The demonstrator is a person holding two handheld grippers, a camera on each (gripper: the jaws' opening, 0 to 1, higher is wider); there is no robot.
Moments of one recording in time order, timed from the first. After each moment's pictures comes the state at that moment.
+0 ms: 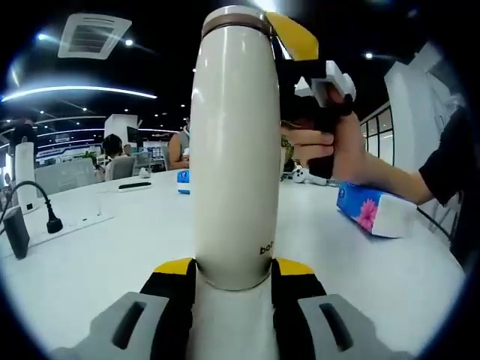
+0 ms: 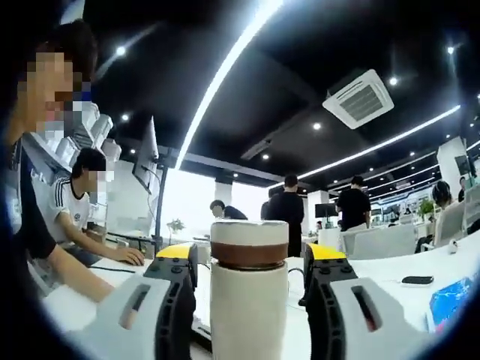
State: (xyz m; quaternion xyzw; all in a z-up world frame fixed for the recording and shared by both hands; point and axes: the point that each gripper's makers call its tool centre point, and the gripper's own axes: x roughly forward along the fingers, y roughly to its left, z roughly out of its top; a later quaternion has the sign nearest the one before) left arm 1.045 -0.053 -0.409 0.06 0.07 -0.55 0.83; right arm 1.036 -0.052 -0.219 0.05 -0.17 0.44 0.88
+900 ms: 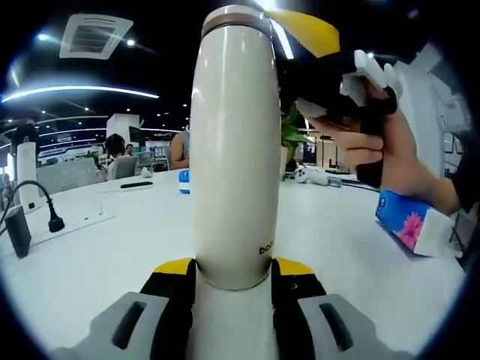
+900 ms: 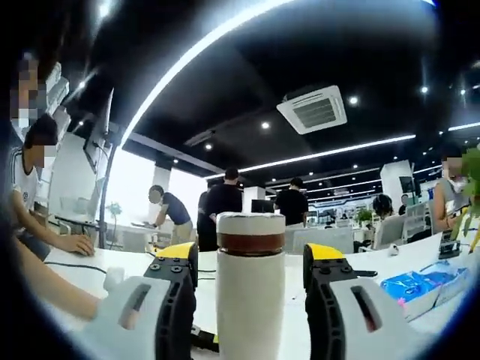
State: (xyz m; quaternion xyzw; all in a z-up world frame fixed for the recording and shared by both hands) left arm 1.045 -0.053 -0.409 0.06 0.07 -0.54 0.84; right arm 1.031 -0.064 -0.227 0.02 -0.15 0.26 0.95
